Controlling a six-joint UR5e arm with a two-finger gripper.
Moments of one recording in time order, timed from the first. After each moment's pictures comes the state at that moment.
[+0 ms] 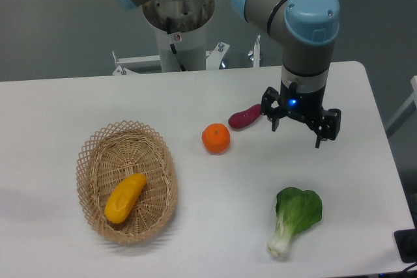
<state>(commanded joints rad) 2.60 -1.84 -1.51 -1.14 1.54 1.15</state>
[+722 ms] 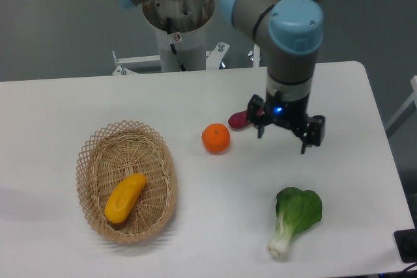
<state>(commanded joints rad) 2.46 -1.86 -1.54 -1.10 1.54 0.91</state>
